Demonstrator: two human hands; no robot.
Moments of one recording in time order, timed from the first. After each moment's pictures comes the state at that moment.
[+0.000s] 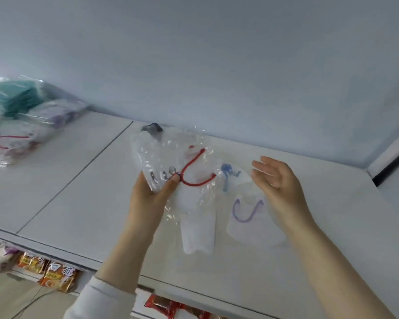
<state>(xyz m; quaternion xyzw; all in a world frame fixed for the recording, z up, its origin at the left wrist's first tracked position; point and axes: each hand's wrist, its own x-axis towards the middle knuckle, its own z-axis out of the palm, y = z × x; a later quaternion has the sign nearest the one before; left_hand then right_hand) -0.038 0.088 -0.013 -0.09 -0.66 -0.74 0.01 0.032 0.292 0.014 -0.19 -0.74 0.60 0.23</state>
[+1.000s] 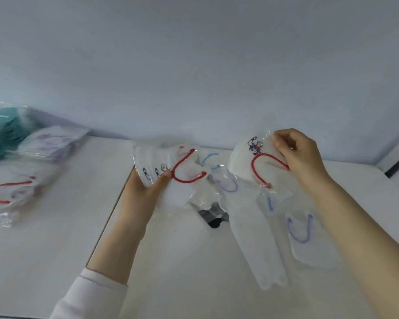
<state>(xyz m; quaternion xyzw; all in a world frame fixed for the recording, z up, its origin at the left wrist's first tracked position) -0.175 0.003 -0.008 -0.13 -0.68 -0.72 -0.09 -0.081 0.267 0.049 -0.21 -0.82 0.42 0.33</state>
